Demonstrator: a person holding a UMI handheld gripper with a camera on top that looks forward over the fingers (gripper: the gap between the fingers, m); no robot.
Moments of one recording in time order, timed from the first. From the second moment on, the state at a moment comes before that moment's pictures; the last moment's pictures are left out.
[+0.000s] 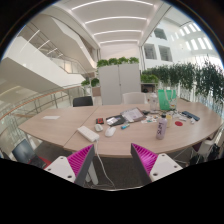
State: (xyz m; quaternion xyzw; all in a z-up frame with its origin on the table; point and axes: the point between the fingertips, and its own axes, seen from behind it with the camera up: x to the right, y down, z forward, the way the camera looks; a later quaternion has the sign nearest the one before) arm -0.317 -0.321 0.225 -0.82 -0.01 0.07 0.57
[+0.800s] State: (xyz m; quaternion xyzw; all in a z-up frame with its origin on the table) arm -0.038 -0.028 0.076 -0.79 0.07 -0.05 0.61
